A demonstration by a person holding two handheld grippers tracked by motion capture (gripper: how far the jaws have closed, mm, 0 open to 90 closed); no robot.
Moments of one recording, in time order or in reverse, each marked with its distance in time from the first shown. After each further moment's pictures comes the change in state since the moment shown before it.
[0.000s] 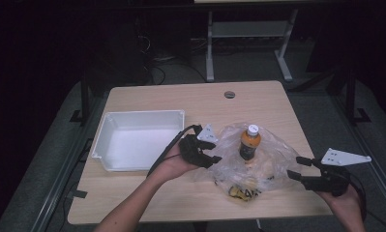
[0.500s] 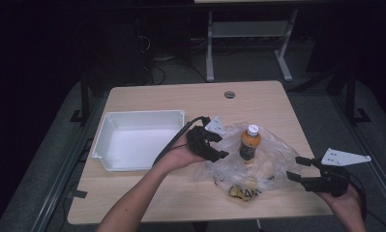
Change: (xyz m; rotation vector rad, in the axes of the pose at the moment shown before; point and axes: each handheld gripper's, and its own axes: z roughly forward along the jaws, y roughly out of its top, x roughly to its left) left arm 0.013 0.026 0.006 -0.013 -0.055 0.043; right arm -0.001 0.000 -0.001 -0.008 0.035 0.009
